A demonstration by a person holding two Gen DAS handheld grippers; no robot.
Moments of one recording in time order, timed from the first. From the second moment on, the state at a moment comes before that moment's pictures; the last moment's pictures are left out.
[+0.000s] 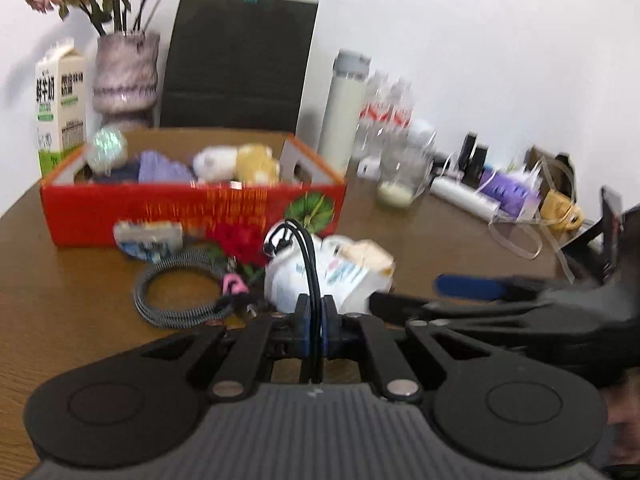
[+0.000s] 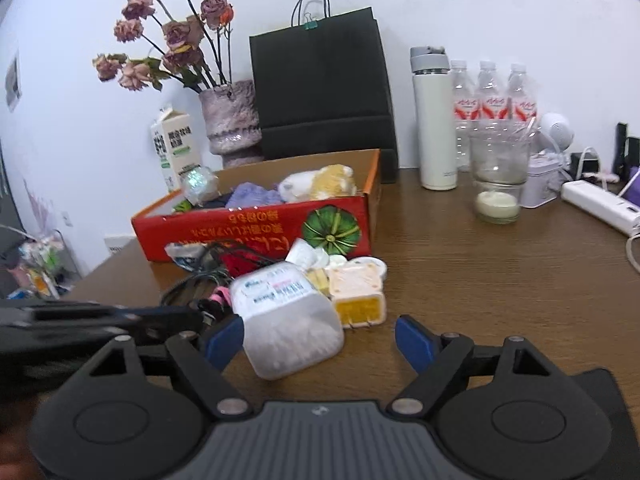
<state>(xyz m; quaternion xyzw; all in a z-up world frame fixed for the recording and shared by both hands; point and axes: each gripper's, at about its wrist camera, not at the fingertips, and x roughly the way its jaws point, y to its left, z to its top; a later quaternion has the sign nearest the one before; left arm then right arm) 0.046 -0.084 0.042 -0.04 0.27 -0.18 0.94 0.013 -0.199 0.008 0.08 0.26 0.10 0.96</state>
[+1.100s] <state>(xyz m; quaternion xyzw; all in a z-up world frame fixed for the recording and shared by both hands) -0.059 -0.012 0.009 -0.02 0.32 -0.13 0.94 -0.076 -0.139 0.002 0.00 0.30 0.11 0.95</state>
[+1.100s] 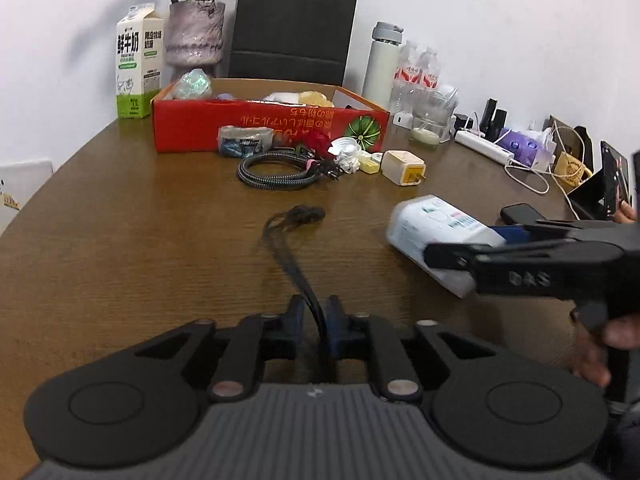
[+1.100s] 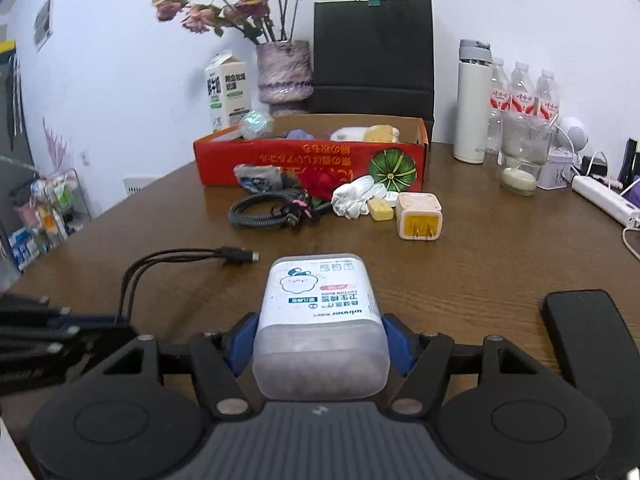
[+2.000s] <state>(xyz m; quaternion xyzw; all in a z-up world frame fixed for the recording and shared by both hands) -0.036 0.001 0.101 -0.04 0.18 -0.12 0.98 -0.070 -0.138 0.062 0.02 0.22 0.11 0.97</state>
